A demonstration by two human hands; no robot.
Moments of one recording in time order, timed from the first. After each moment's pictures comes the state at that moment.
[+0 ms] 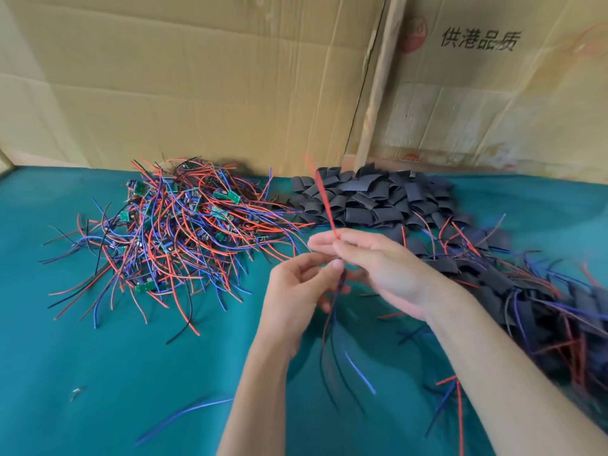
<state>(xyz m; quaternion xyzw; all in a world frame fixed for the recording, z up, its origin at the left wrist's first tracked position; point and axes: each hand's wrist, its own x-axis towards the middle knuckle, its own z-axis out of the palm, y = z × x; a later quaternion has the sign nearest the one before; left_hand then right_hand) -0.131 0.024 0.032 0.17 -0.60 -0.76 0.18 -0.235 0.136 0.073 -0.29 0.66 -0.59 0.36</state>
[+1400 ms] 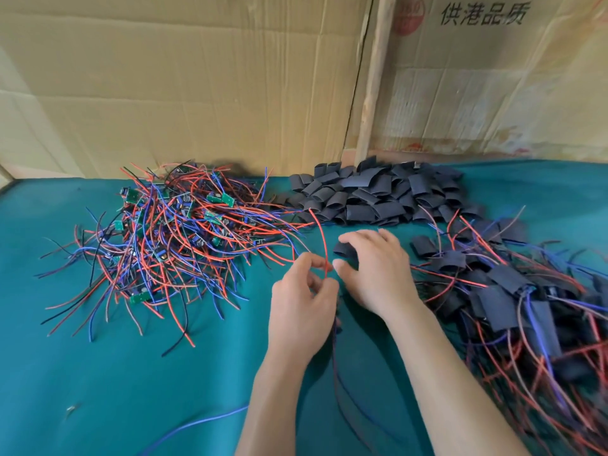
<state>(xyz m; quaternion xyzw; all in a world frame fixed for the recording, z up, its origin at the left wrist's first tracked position) -0.141 0.030 0.013 0.22 -0.78 -0.53 0.24 -0.250 0.115 0.021 -0.28 0.94 -0.21 -0.02</state>
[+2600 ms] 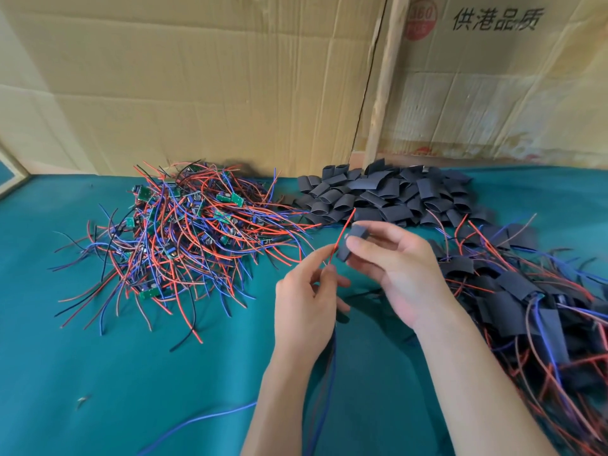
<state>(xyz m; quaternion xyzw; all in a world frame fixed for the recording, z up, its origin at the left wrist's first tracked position) -0.140 0.030 0.020 0.21 -0.76 -0.56 0.27 -0.243 0.130 0.048 -0.13 0.55 -0.79 0.22</state>
